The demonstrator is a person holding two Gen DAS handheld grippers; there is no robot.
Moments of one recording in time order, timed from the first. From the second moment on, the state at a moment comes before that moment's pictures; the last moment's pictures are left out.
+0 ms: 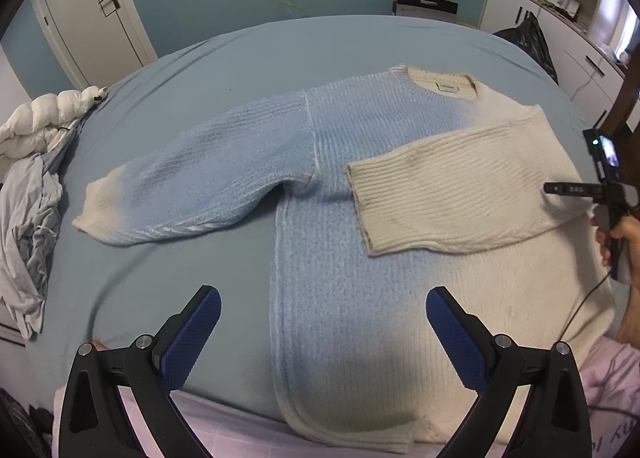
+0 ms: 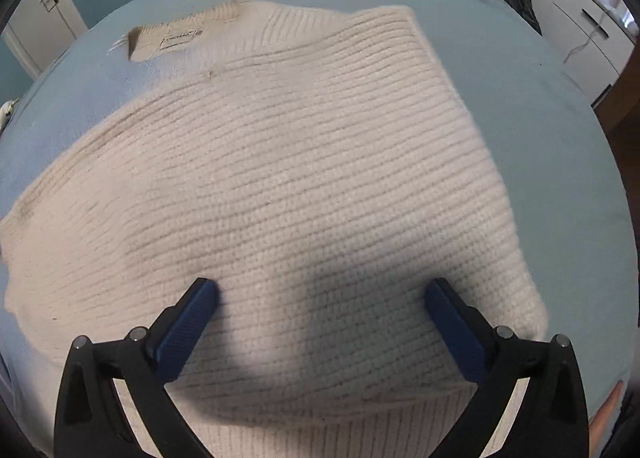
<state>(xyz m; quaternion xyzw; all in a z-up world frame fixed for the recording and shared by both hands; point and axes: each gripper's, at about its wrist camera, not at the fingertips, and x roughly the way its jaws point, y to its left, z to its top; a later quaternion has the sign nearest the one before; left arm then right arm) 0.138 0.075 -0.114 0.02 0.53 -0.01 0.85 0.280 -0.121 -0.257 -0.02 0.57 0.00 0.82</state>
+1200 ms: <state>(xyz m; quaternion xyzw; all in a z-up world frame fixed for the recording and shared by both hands) 0.094 0.108 -0.054 0.01 0.47 0.01 0.88 0.055 -0.141 0.010 0.12 0.49 0.06 0.86</state>
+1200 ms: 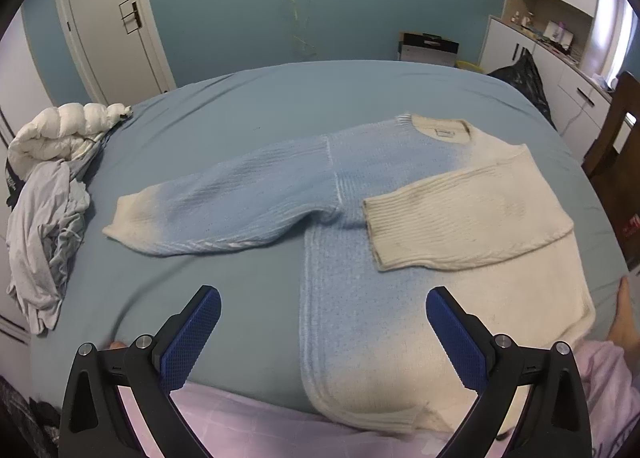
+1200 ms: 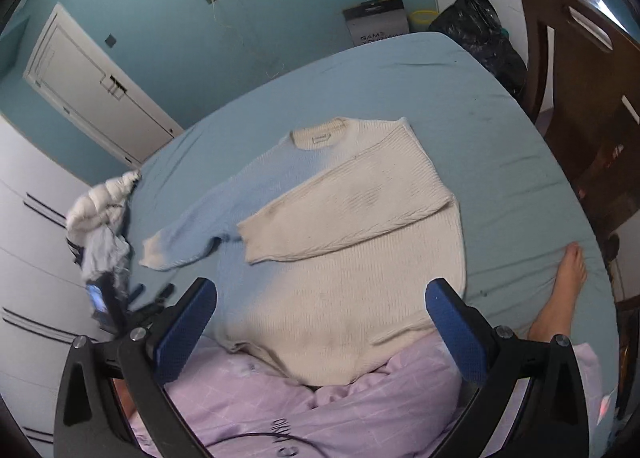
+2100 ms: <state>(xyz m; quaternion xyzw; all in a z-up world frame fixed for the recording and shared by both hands) 0.217 0.479 -0.251 -0.38 0.54 0.37 0.65 0.108 -0.185 -0.102 -0.02 0.55 0.02 0.84</state>
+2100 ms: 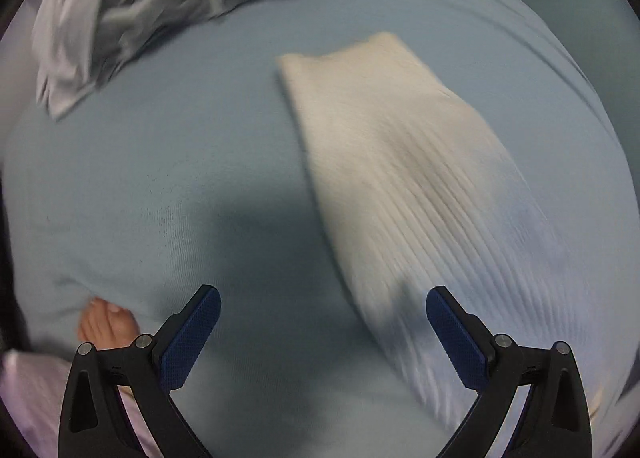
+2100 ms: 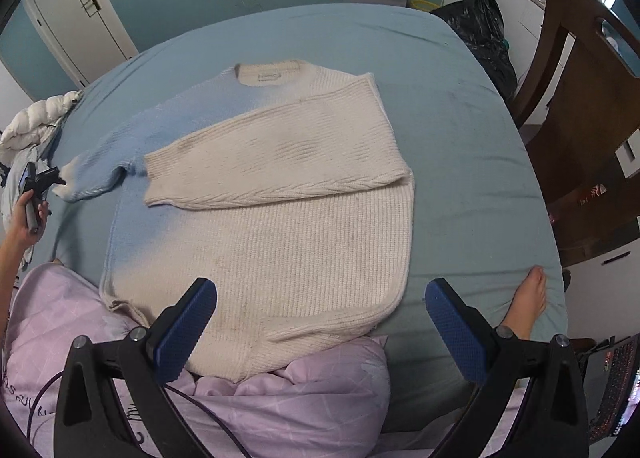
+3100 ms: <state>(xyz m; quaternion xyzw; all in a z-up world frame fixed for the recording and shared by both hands) 0.298 0.364 -0.087 -0.22 0.42 0.32 0.82 0.111 -0.233 -0.124 0.06 0.58 -0.01 0.81</state>
